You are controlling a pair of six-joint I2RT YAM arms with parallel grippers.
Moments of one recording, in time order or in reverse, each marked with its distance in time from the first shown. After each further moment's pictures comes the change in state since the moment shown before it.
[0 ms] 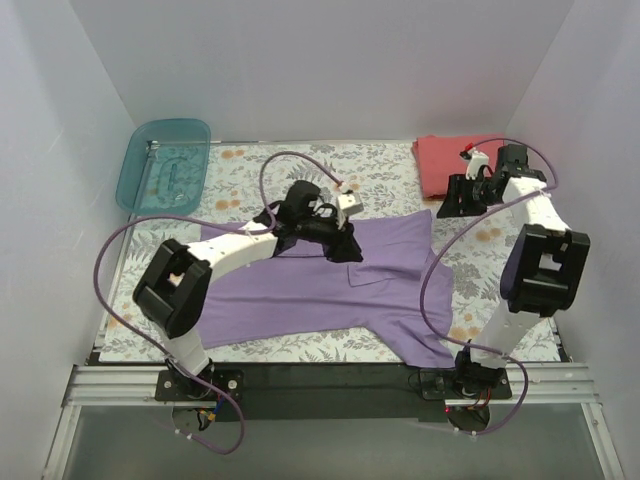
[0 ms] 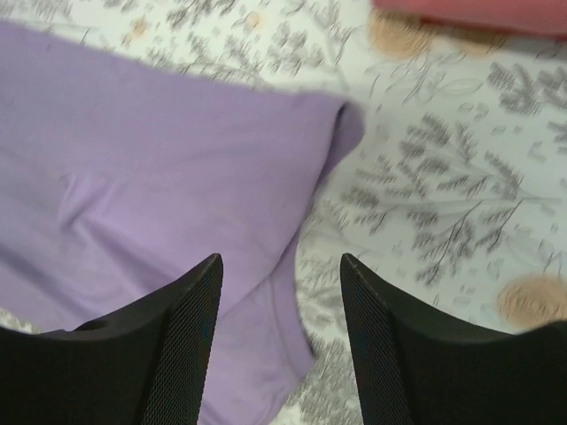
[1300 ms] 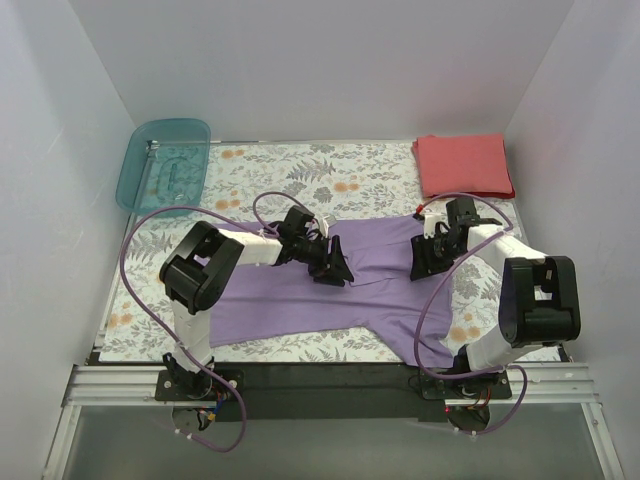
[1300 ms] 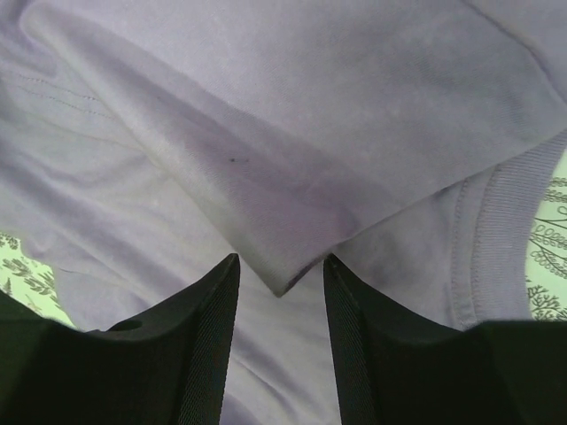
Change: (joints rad) left arm 0.096 0.163 -0.167 0.061 -0.023 -0.896; right arm 0.244 -0.303 -0.586 0.101 0.114 -0.012
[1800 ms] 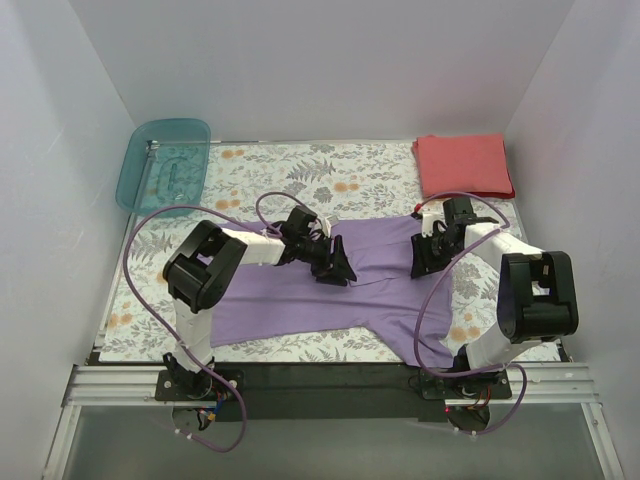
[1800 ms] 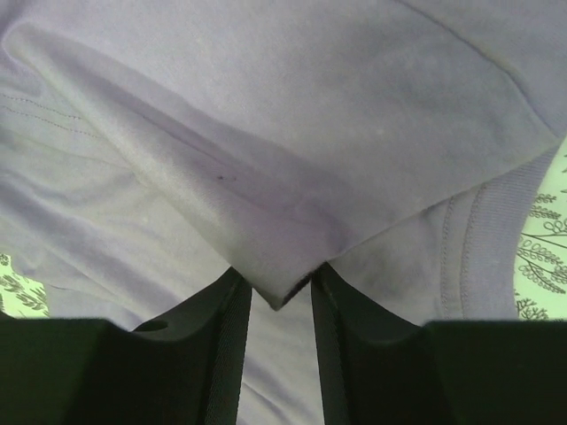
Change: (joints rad) left arm -0.008 0.018 0.020 0.011 -0.008 -0.029; right arm 0.016 0.024 0.013 0.026 0.041 0.023
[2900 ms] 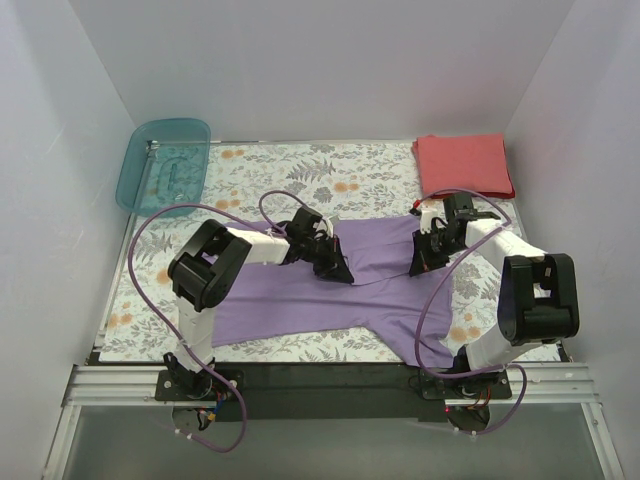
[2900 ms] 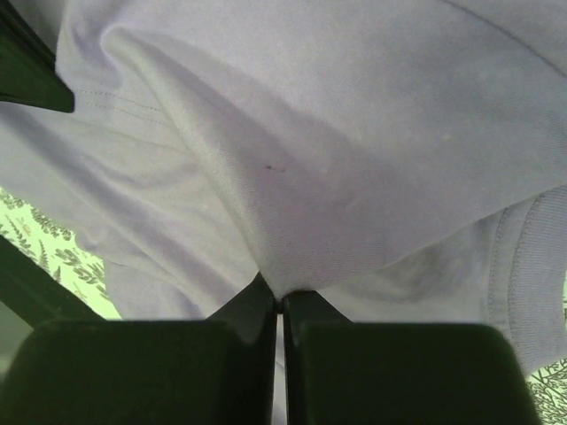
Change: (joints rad) left arm -0.024 0.032 0.037 -0.027 -0.097 -0.031; right arm 0.006 -0.008 0.045 -0.074 -0.096 0.004
